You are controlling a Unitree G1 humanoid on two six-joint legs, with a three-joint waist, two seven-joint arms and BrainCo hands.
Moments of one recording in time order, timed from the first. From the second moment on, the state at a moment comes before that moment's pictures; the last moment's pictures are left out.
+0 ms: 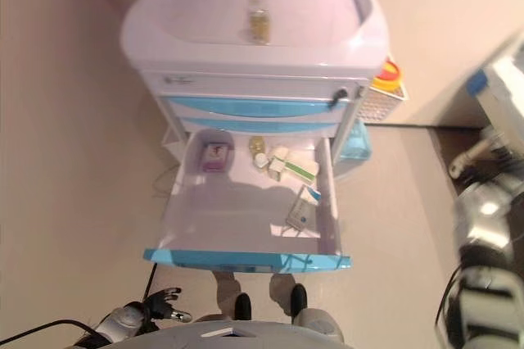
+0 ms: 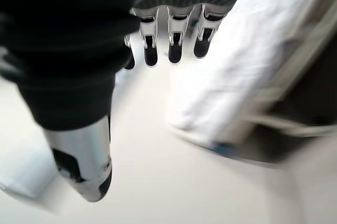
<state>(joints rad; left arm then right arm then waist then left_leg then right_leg) -0.02 0.42 -0.51 0.98 0.03 0.01 -0.18 -0.14 -0.57 -0.07 0.66 0.26 -0.24 -0.61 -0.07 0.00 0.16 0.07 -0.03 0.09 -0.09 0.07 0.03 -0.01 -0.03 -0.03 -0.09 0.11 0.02</state>
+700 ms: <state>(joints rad) -0.42 0.73 -0.61 0.38 -0.10 0.26 -0.35 -0.14 -0.45 0.24 0.92 -0.01 -0.21 -0.41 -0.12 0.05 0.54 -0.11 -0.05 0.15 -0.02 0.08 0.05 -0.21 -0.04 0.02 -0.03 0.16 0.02</state>
